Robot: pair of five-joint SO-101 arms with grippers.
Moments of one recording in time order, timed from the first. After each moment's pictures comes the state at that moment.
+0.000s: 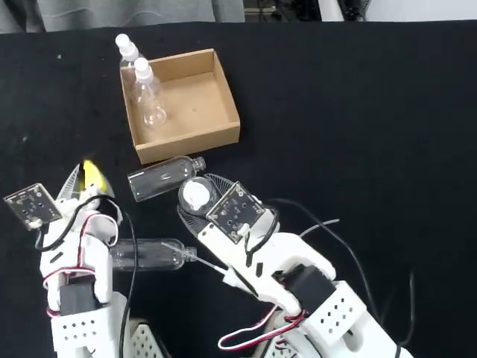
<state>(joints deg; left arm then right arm) -16.5 -104.0 93.6 31.3 17.6 -40.9 -77.6 76.5 33.5 12.9</state>
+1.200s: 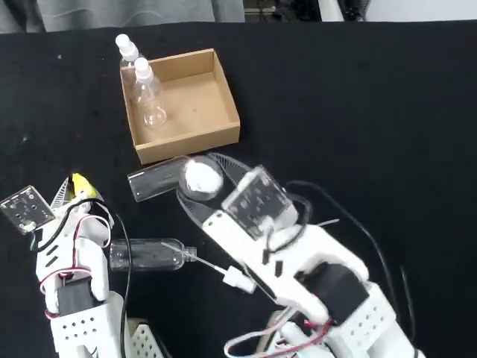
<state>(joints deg) -21.0 -104.0 96.1 33.5 17.6 -40.9 -68.3 48.0 49.3 12.9</state>
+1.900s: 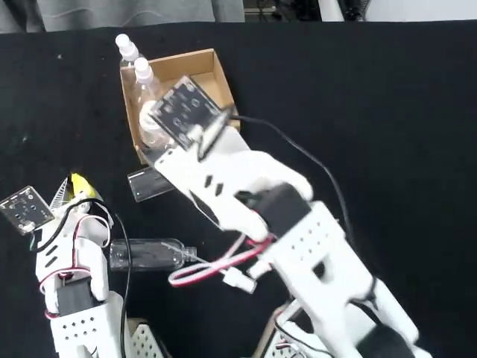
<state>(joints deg) -21.3 -104.0 96.1 33.5 17.6 -40.9 -32.2 18.9 49.3 13.0</state>
